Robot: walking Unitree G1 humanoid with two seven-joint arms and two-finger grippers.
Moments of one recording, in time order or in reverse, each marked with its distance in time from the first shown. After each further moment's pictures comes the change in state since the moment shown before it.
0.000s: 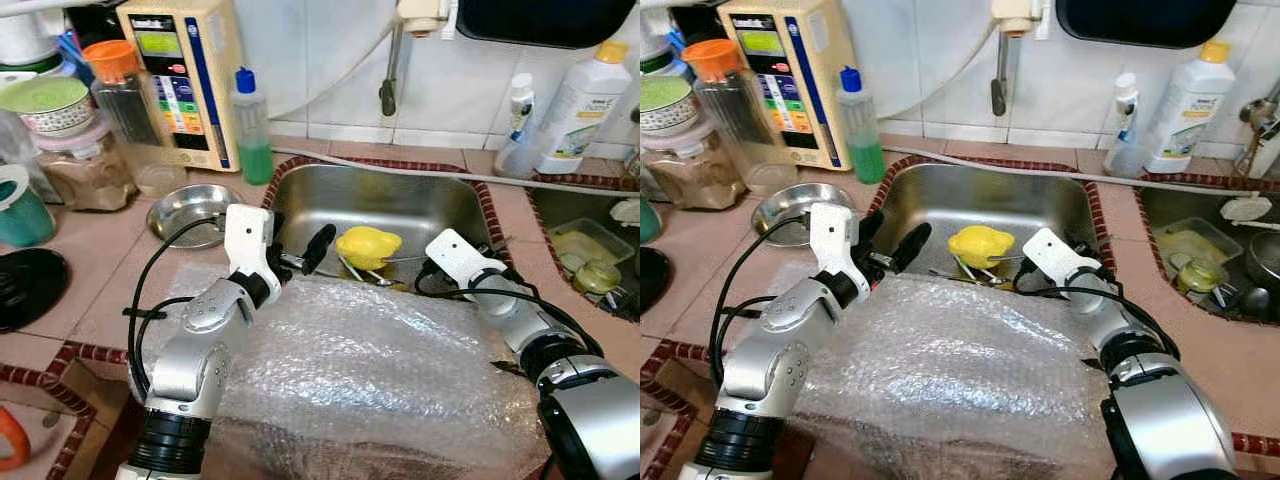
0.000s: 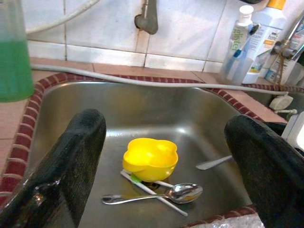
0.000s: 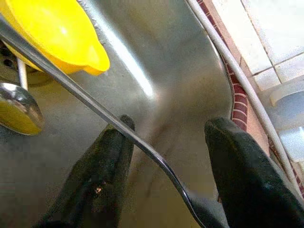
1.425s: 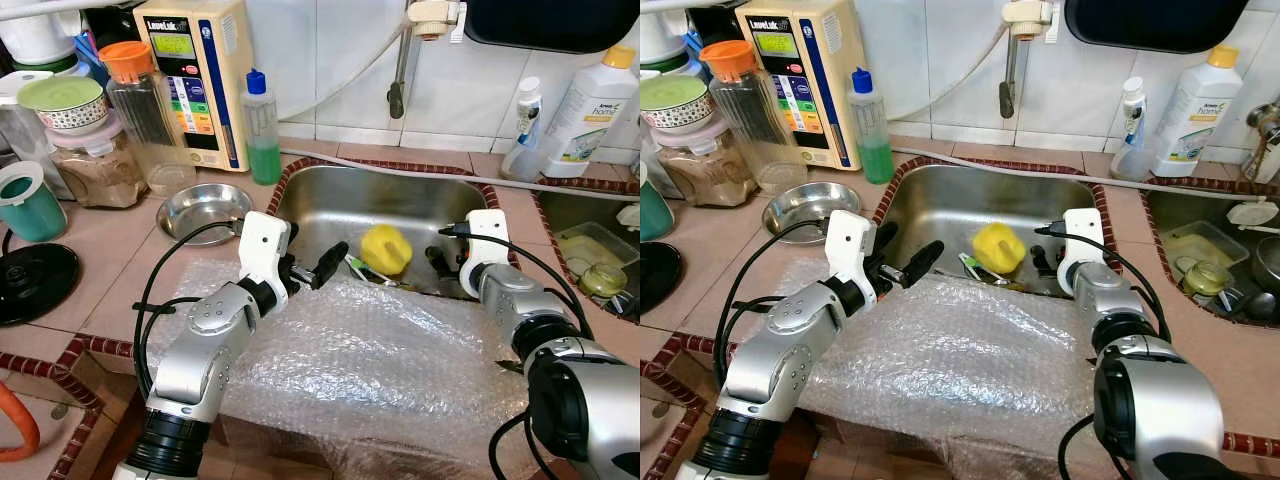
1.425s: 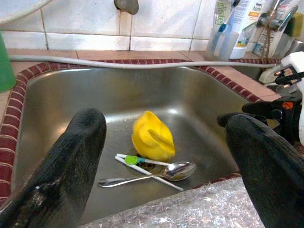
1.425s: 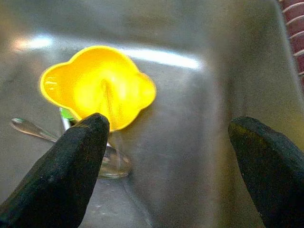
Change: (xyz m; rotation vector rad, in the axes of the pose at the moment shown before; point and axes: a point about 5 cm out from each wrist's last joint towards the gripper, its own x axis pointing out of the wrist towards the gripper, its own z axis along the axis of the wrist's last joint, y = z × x) left arm 0.000 -0.008 -0.008 0.062 0.082 -0.088; right arm 0.006 -0.007 0.005 0.840 0.126 0.053
